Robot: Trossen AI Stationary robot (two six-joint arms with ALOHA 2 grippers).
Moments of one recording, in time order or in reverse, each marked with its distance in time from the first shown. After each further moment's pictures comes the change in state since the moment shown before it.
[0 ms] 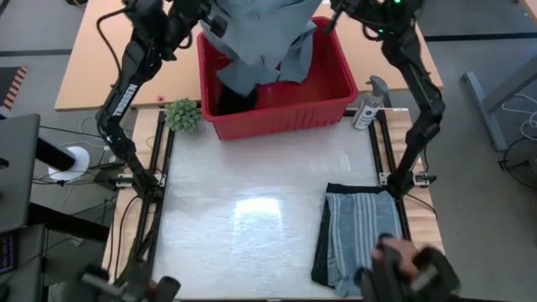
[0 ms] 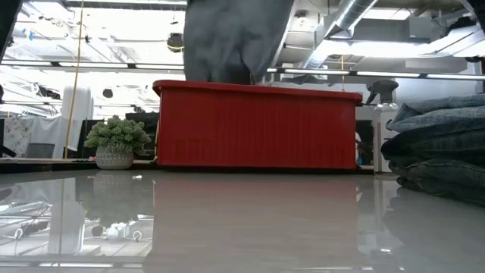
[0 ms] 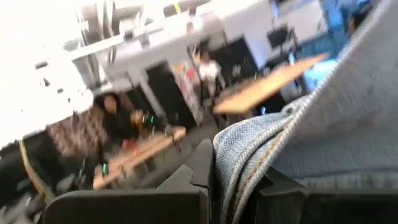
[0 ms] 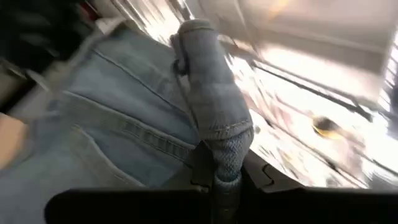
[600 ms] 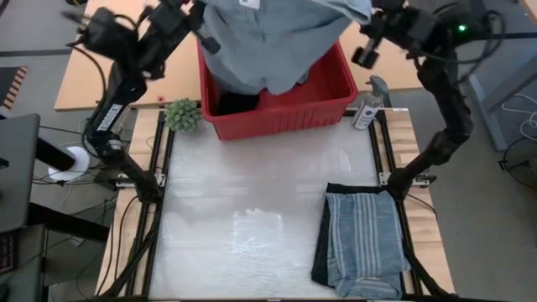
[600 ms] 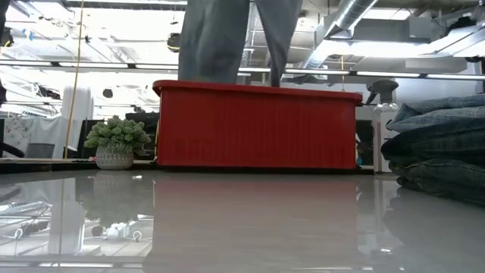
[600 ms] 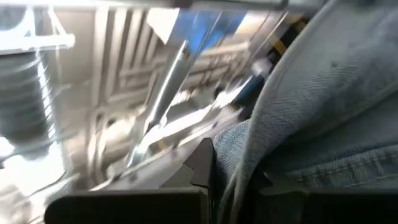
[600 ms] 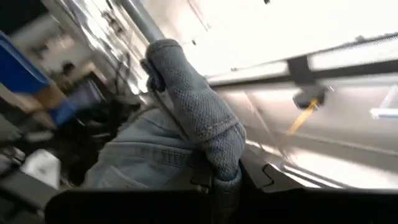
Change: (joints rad) left arm -0.295 -0.095 0.019 0.293 0.176 0.341; right arm 0.269 -0.220 -0.002 0.047 -0.140 0.083
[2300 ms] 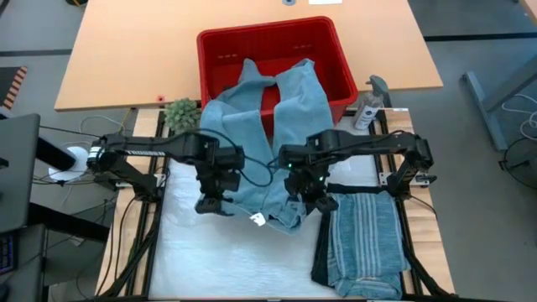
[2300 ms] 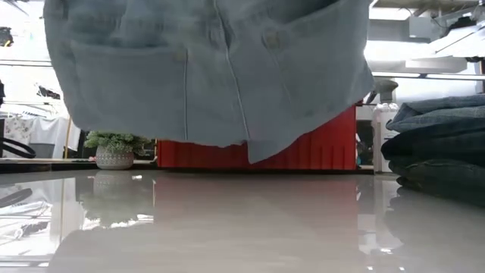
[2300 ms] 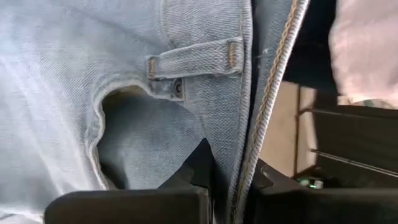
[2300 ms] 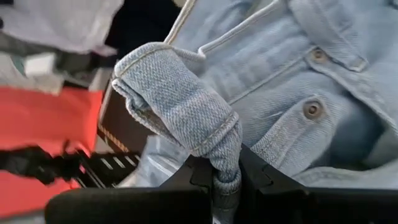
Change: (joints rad) left arm -0.454 -0.095 -0.889 -1.153 0.749 -0.951; right arm 0.648 0.210 -0.543 -1.201 -0.151 0.369
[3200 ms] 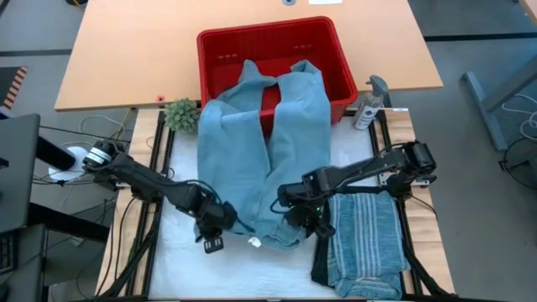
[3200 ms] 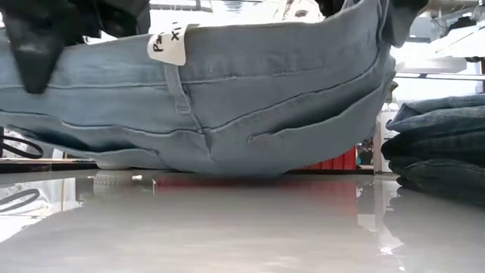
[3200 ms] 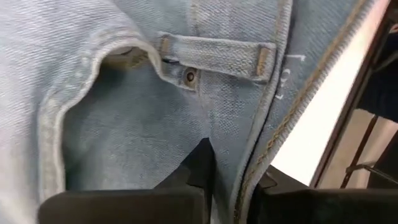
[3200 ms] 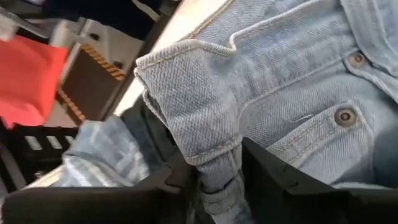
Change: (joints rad) left arm -0.392 0.000 -0.411 0.468 -0.366 -0.629; right arm 0.162 0.002 -0.428 0.463 0.115 -0.049
